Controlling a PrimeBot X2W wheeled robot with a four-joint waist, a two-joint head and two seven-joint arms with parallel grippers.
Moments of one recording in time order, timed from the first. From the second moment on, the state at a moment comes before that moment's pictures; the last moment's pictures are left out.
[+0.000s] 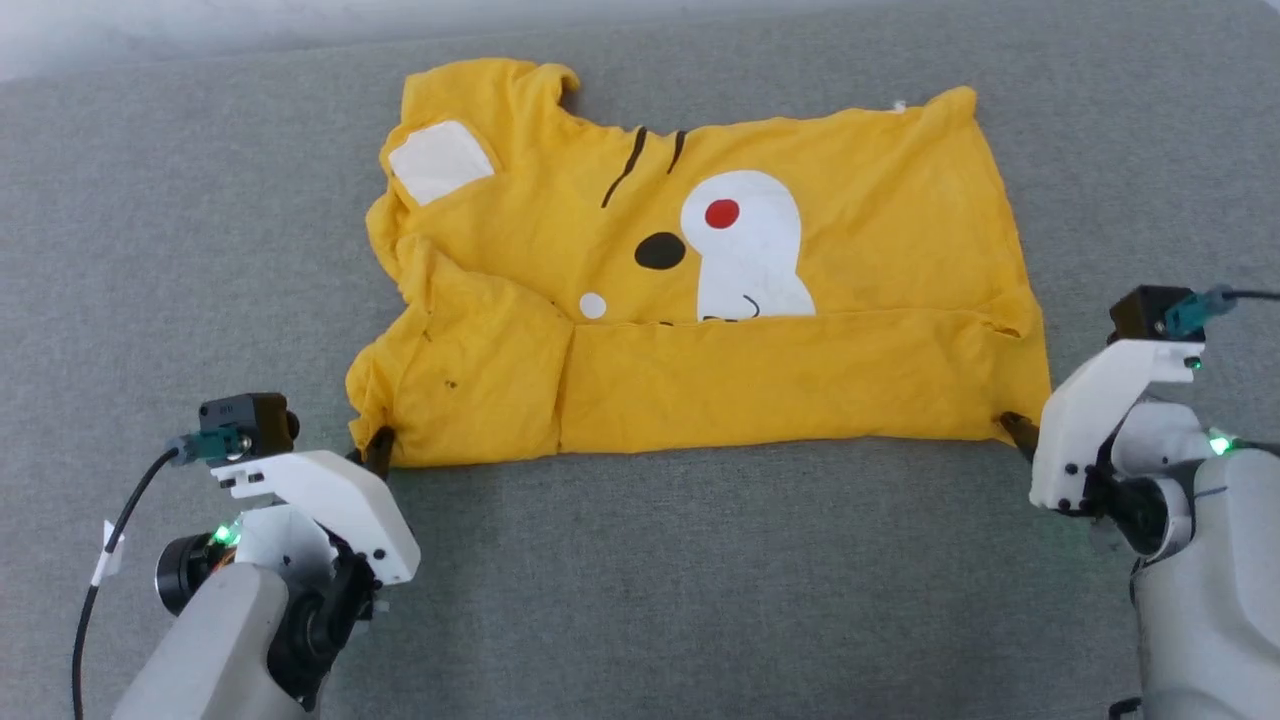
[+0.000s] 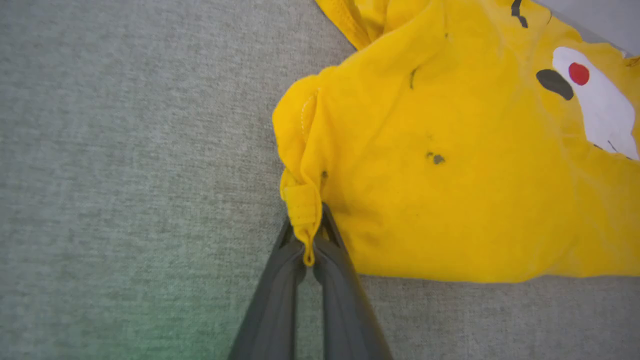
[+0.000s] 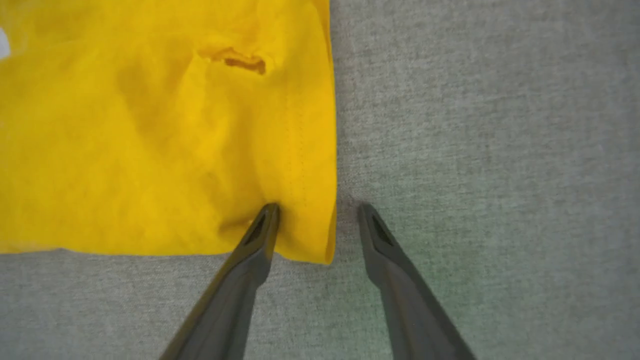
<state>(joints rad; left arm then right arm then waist) -0.30 0.41 -0.37 0.25 -0.79 0.27 0.23 -0.44 -0.06 -0.20 0.40 0.14 0.13 0.78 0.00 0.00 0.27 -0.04</state>
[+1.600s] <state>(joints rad) 0.04 0.44 -0.44 0.12 -0.73 0.39 0.14 0.03 -0.05 -0.24 0.17 0.24 0.13 0.49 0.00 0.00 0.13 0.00</state>
